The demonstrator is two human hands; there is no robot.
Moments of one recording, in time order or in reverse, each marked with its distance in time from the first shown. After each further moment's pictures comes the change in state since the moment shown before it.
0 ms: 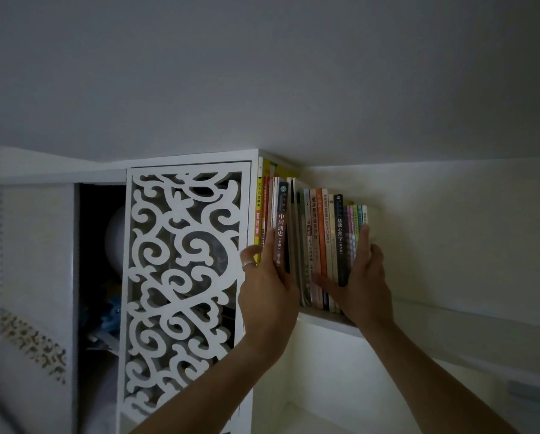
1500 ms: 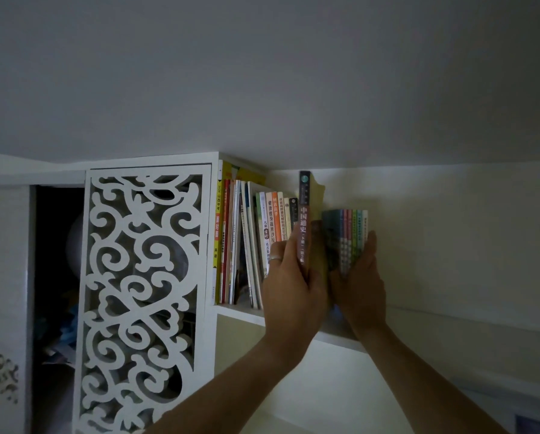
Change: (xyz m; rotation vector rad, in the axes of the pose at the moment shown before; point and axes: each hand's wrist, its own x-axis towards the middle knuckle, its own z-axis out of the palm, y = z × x) left_hand -0.024 0.081 0.056 -0.339 -0.037 0.085; right_hand 0.004 0.032 -0.049 0.170 0.110 0.184
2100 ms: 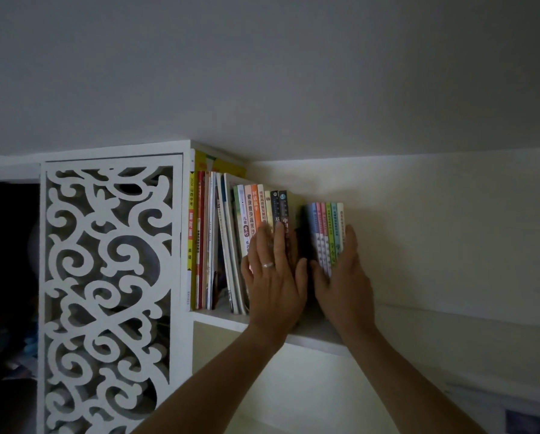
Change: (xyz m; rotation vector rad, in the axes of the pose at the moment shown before) left_hand 0.026 -0.102 0.059 0.562 0.033 0.272; right_hand 0.003 0.007 0.008 -0.118 -0.001 -0.106
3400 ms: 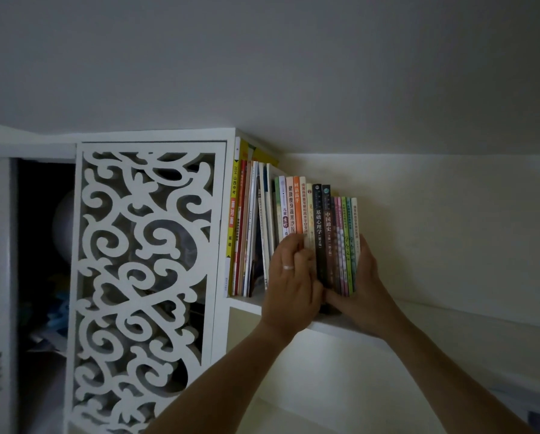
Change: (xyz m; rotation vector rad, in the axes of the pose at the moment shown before) left_hand -0.016 -0.051 -0.013 -0.340 0.017 0.214; right_hand -0.007 0.001 0.014 0.288 -0.389 -0.007
